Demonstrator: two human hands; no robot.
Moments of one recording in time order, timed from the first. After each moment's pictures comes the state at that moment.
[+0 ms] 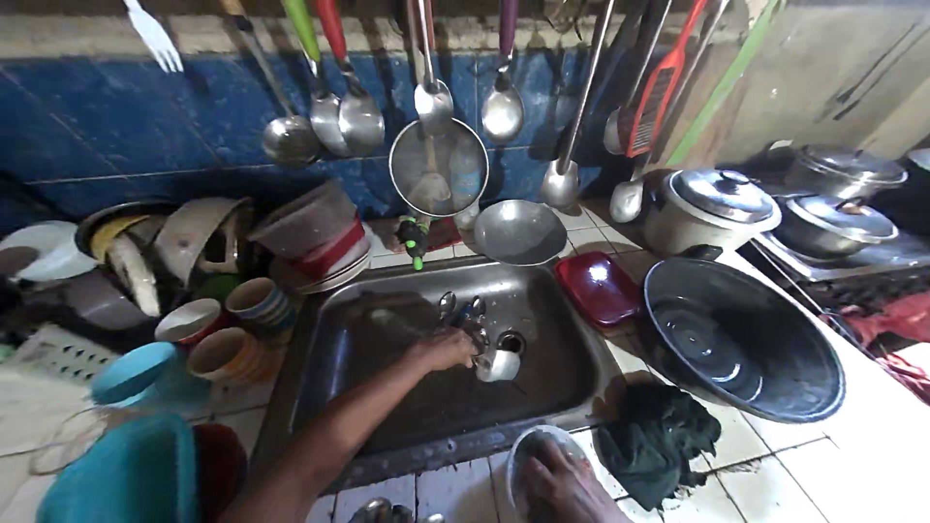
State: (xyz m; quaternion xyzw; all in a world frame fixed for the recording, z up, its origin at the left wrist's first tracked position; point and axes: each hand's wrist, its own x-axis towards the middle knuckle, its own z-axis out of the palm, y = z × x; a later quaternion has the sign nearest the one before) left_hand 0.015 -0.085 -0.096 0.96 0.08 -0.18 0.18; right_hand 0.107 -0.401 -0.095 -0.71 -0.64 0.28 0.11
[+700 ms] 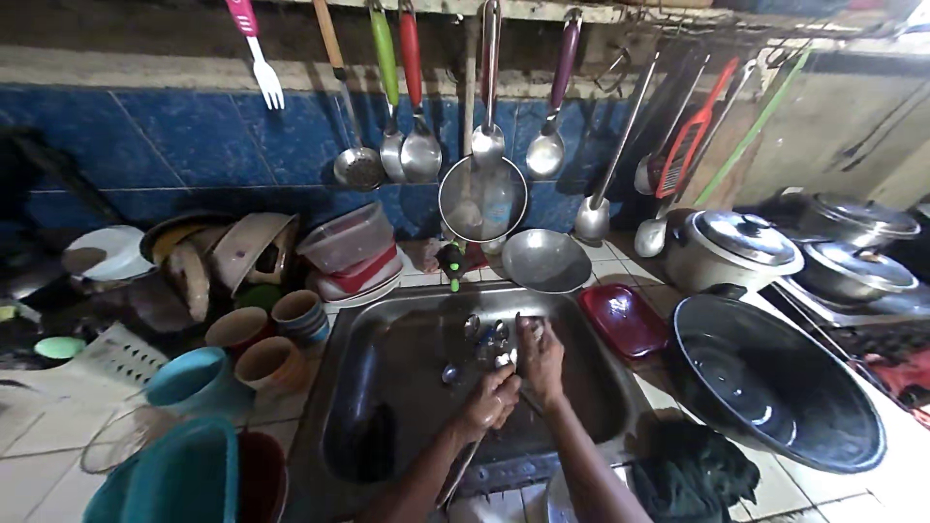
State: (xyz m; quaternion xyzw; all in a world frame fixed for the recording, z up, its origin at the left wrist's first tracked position) left_hand -0.020 -0.166 -0.088 0.62 0.25 0.15 0.73; right_hand 0.115 -0.196 -0.078 -0.70 -0.41 0.10 0.58
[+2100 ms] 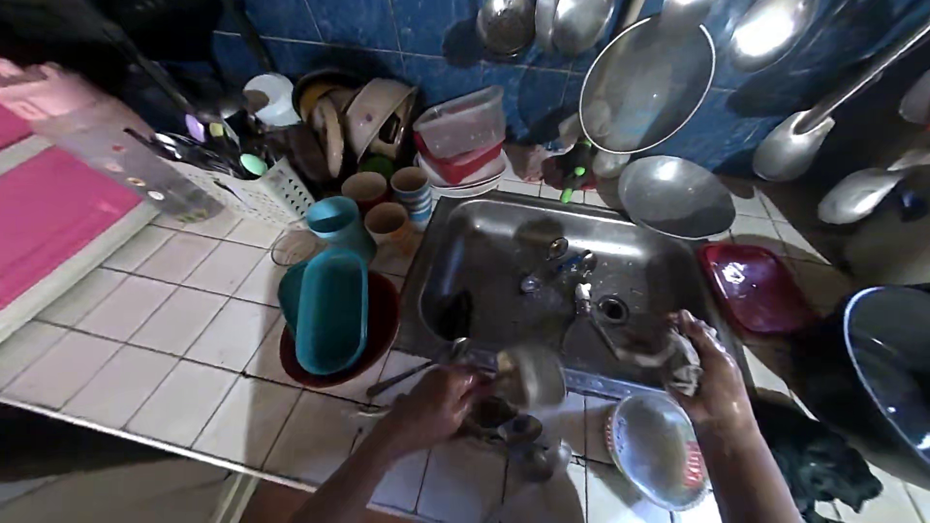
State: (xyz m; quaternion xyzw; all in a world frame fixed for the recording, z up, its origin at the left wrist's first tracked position) left_hand -0.229 -0.244 -0.080 0.83 0.35 0.12 0.41; right_hand 0.115 -0.301 -0.059 -0.56 -0.22 0.42 0.68
